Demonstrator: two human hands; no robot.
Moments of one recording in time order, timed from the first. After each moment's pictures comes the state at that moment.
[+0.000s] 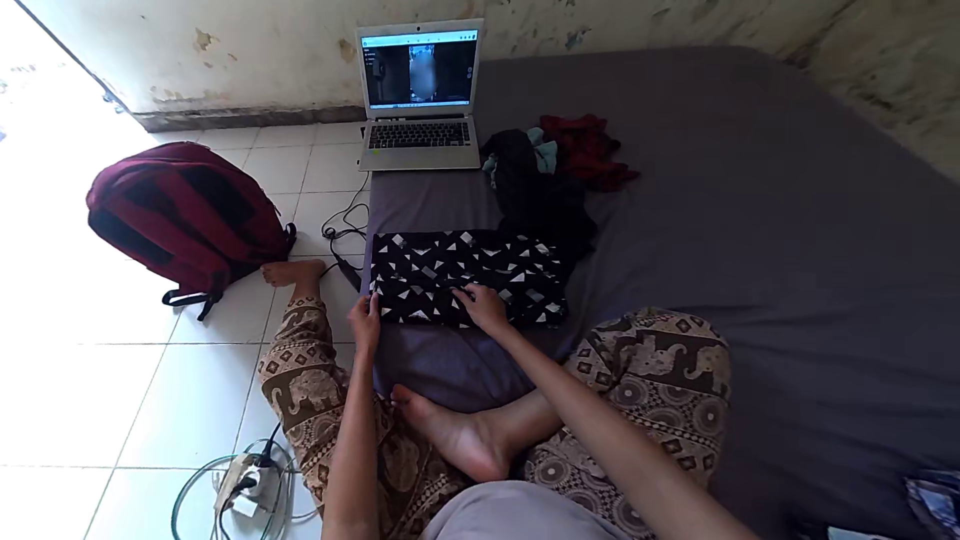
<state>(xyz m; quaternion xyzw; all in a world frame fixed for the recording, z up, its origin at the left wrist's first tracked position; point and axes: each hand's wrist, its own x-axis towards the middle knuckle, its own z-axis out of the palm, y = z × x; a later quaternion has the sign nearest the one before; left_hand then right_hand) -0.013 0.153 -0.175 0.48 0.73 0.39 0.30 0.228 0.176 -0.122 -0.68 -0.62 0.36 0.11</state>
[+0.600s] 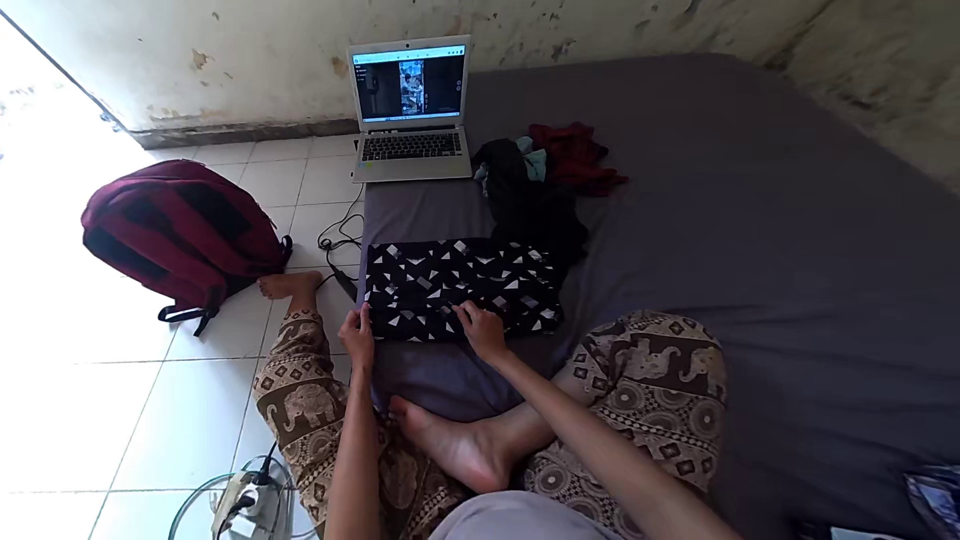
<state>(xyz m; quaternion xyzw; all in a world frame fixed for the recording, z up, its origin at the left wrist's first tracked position) -0.009 0.147 -0.187 0.46 0.71 0.50 0.21 0.228 0.140 -0.149 -0.63 -0.70 0.21 0.25</state>
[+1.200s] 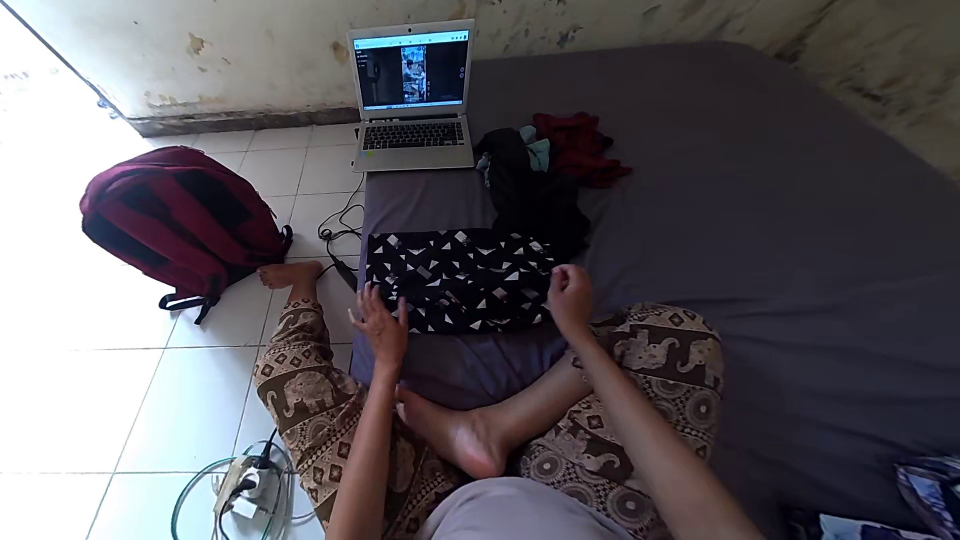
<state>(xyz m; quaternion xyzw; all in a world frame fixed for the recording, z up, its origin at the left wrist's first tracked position) 0.039 0.134 -0.177 0.60 0.72 0.35 0.05 0.352 0.159 -0.119 -0.77 -0.54 0.16 0.30</state>
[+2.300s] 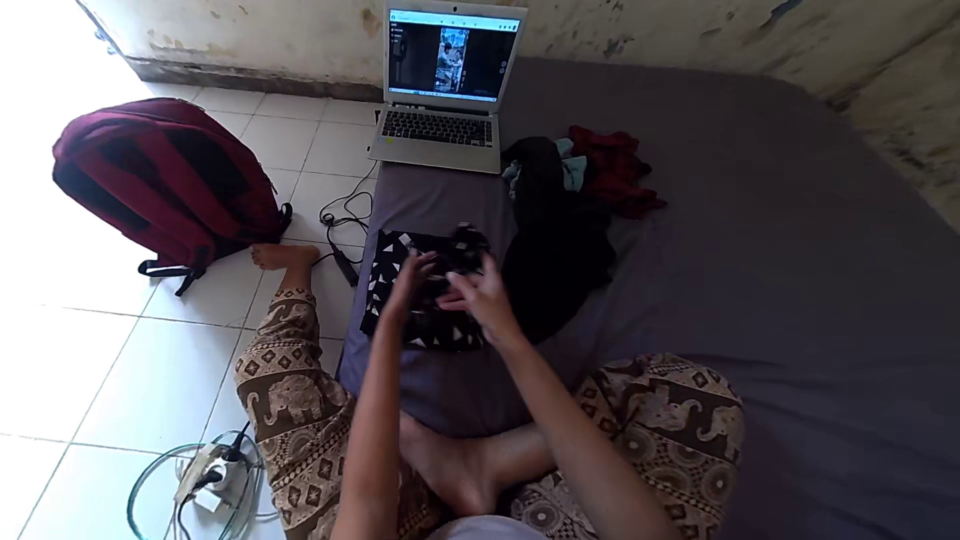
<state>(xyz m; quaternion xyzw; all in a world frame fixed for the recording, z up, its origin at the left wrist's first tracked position) 0.051 0.217 -0.116 0.33 0.52 0.46 0.65 0.178 0.178 -0.026 -0.58 -0.43 0.57 0.39</state>
